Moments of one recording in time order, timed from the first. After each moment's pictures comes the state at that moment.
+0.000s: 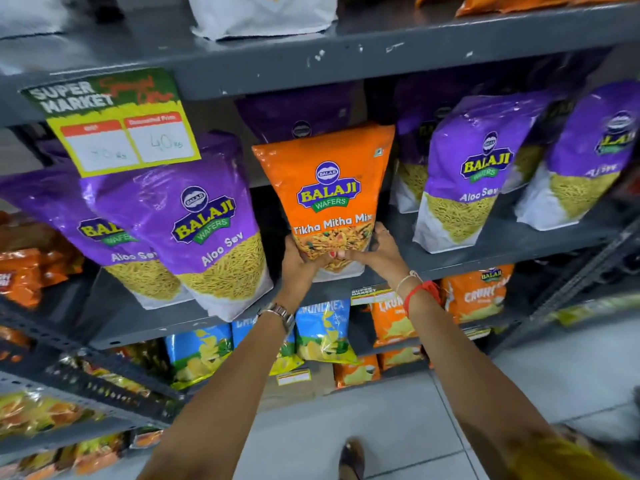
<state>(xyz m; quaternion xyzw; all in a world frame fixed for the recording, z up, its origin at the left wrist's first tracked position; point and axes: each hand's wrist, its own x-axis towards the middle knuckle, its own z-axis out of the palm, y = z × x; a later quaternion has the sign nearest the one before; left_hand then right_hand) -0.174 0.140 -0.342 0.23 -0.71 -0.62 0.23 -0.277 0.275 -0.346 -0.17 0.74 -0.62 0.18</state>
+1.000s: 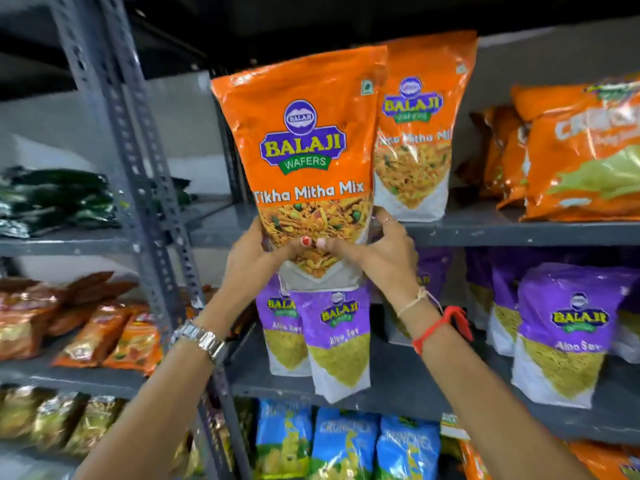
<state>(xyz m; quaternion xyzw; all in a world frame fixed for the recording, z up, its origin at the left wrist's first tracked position) 0.064 0.091 -0.041 0.20 -0.80 -0.33 0.45 -0.075 0.219 -0.045 -0.38 0.67 -0.64 -0.03</state>
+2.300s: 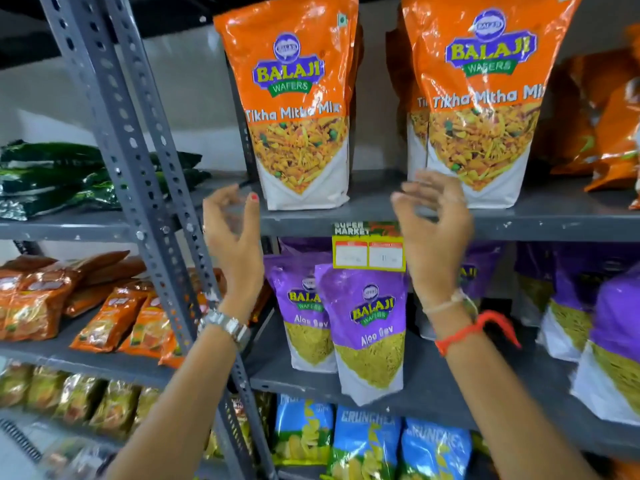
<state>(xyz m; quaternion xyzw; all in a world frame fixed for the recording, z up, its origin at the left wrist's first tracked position) 0.042 0.000 -0.071 0.19 -0.58 -0.27 0.74 -0.098 0.158 -0.058 -0.35 0.48 -0.79 -0.16</state>
